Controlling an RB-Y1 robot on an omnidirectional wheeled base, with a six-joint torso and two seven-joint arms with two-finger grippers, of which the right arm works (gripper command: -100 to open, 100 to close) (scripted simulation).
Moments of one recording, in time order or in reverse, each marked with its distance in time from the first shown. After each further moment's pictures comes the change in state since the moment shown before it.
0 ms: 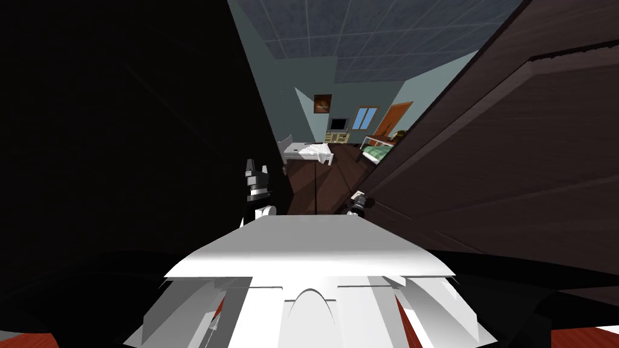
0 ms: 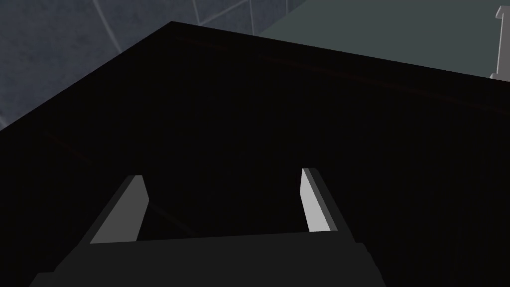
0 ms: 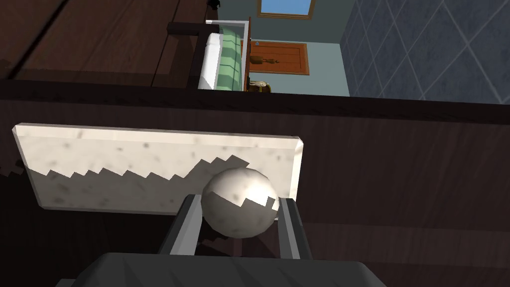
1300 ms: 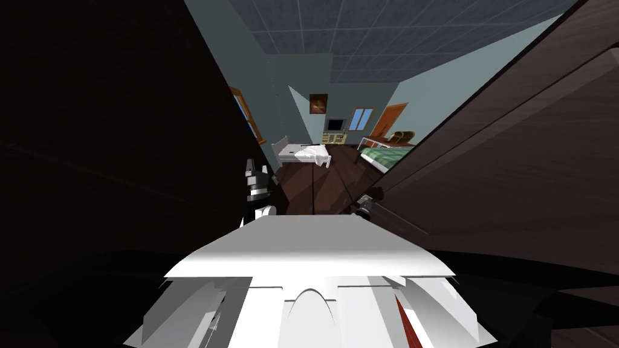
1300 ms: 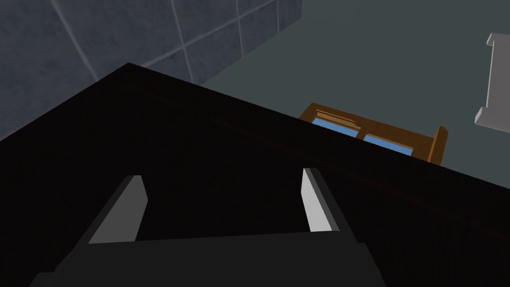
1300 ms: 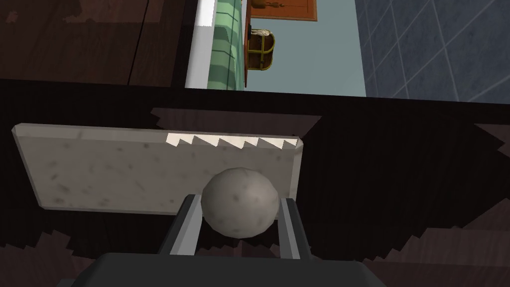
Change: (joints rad) arm 0.004 -0.024 -0.105 0.049 -0.056 -0.028 0.034
